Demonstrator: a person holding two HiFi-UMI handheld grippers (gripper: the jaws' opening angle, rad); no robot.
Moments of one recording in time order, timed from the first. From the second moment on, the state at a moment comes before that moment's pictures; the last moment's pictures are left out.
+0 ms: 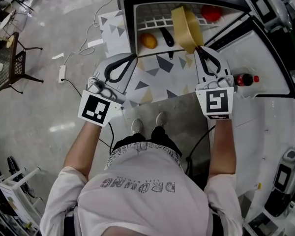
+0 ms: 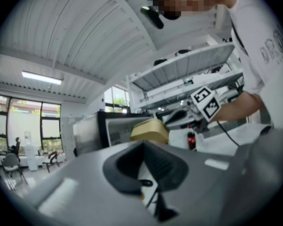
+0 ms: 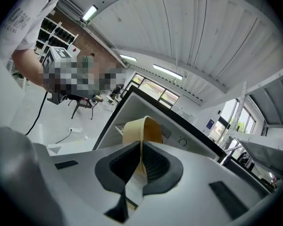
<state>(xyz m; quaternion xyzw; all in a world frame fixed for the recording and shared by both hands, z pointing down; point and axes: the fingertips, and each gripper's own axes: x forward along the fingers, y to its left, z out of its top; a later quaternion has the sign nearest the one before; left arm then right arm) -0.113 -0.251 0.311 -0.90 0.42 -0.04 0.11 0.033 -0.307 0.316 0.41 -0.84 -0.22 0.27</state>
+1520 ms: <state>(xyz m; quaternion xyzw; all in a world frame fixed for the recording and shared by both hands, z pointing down) -0.053 -0.337 0.344 -0.86 0.49 -0.07 0.08 0.036 -0.440 0.353 0.30 -0.82 -0.35 0.34</state>
